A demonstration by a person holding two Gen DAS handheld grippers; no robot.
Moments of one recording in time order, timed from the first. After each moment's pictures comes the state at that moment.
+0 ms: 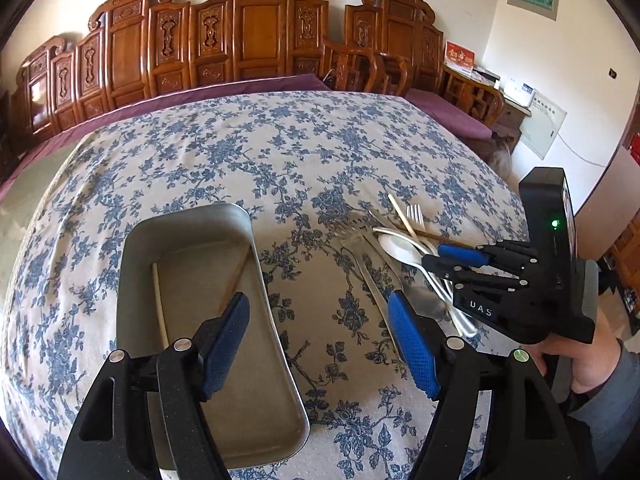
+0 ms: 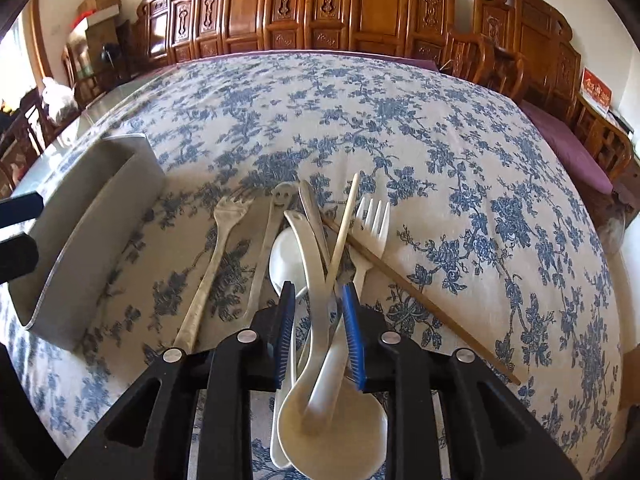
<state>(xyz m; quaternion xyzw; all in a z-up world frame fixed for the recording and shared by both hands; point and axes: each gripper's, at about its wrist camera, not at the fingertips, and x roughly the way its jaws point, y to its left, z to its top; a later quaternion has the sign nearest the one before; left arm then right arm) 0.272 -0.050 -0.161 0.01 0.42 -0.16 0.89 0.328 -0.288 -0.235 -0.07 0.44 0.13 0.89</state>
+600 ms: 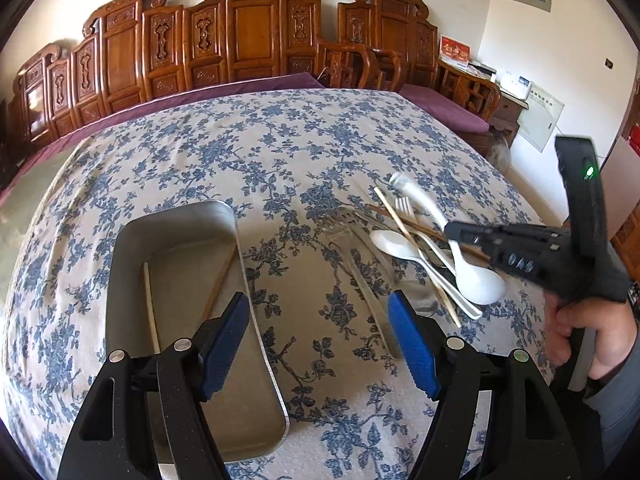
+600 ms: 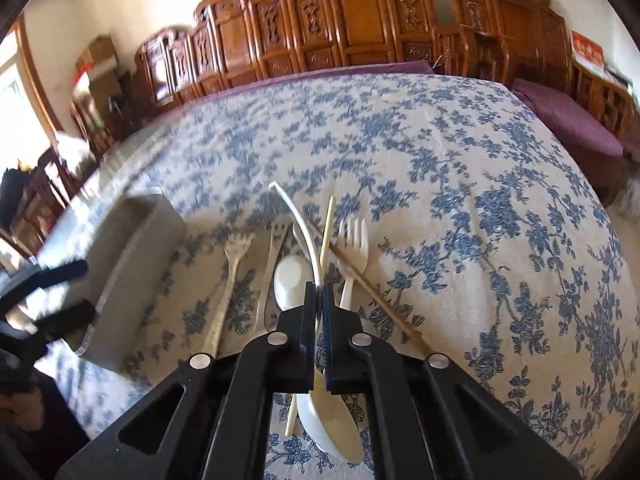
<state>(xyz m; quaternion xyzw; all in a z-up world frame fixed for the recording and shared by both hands) 0.265 -0.066 -0.164 0.03 0.42 -0.16 0.89 0.321 -0.335 -0.207 0.04 0.42 0.16 0.89</state>
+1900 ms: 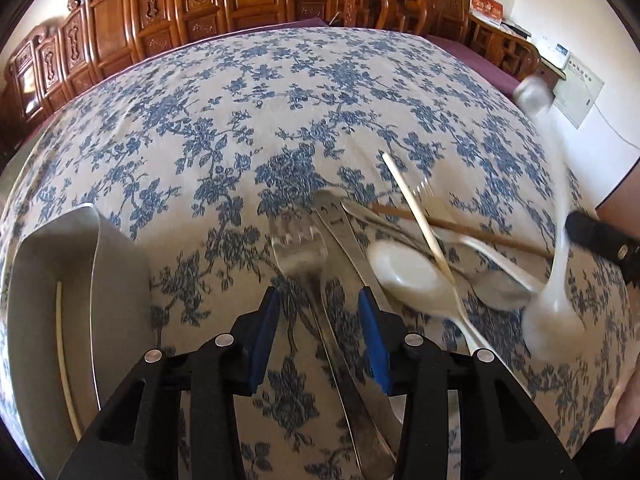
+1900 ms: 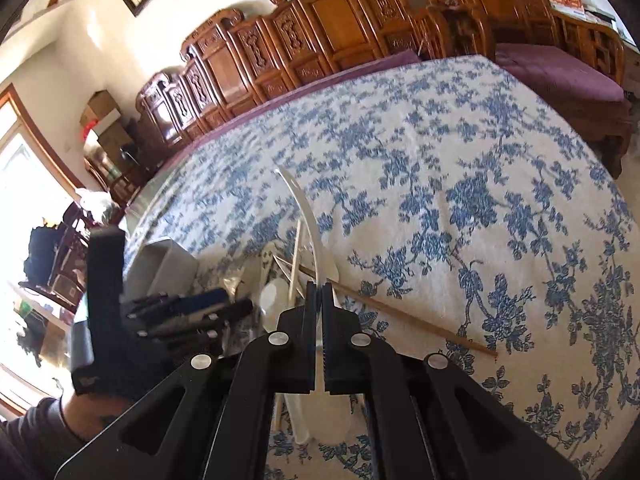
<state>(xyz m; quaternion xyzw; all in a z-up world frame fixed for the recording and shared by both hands) 0.356 -0.141 -0.236 0.05 0.50 -0.11 0.86 0.335 -0.389 -0.207 0.14 0.43 0.18 0.87</state>
